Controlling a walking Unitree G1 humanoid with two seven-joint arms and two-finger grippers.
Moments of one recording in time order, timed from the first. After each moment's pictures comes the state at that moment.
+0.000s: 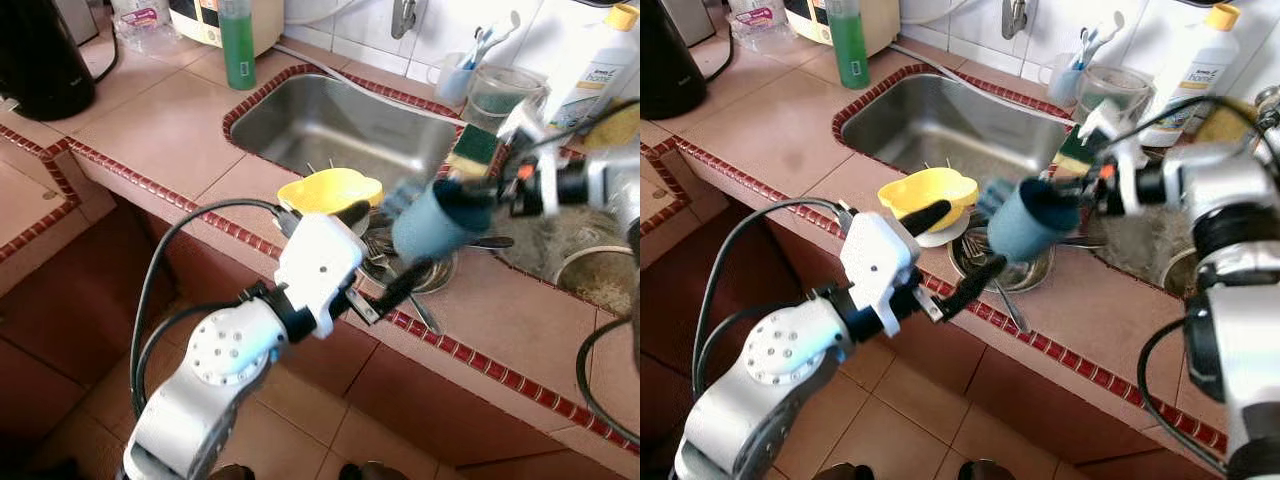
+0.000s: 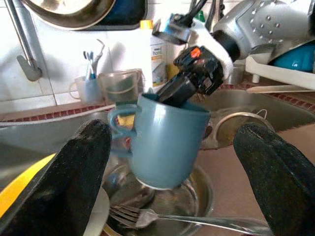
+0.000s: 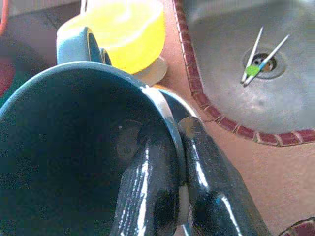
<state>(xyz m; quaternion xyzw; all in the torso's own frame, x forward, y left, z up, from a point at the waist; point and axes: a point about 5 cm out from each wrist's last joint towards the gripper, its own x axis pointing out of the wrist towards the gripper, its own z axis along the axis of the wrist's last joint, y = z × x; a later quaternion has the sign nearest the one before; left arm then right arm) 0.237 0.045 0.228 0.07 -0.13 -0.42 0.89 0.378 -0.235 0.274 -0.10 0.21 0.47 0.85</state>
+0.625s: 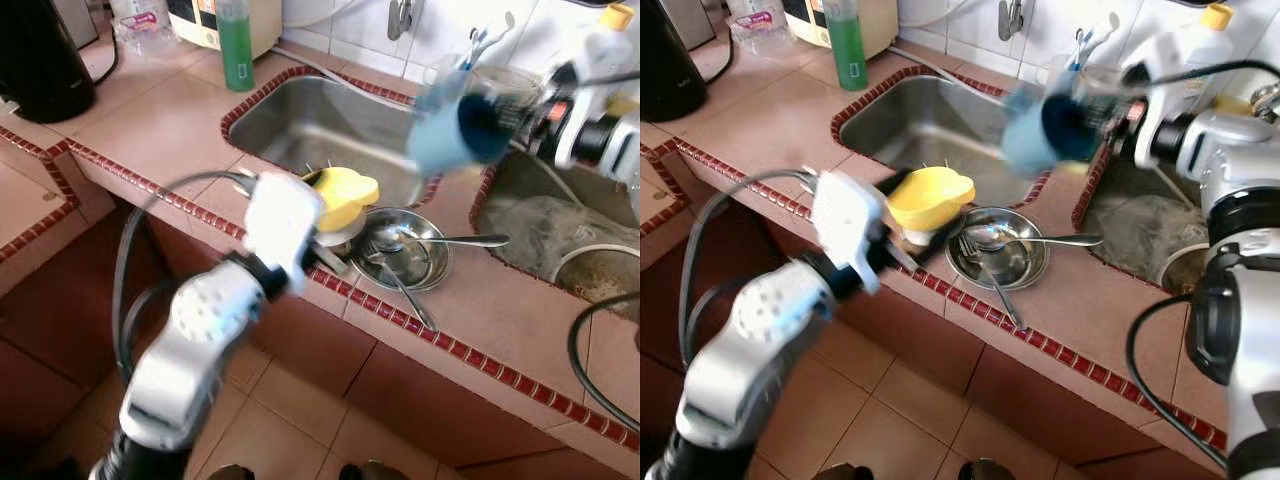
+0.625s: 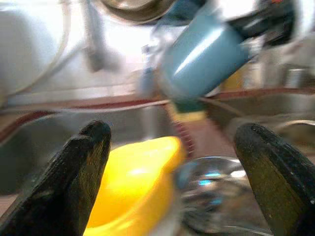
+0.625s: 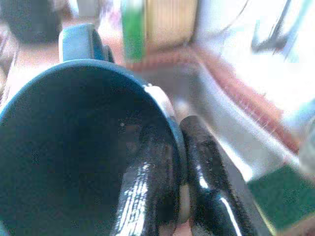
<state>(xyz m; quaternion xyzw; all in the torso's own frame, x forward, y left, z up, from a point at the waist) 0.281 0.077 0.233 0.06 -0.13 -0.32 0.94 0.394 -0.246 0.317 -0.05 -0.02 0.31 0.95</state>
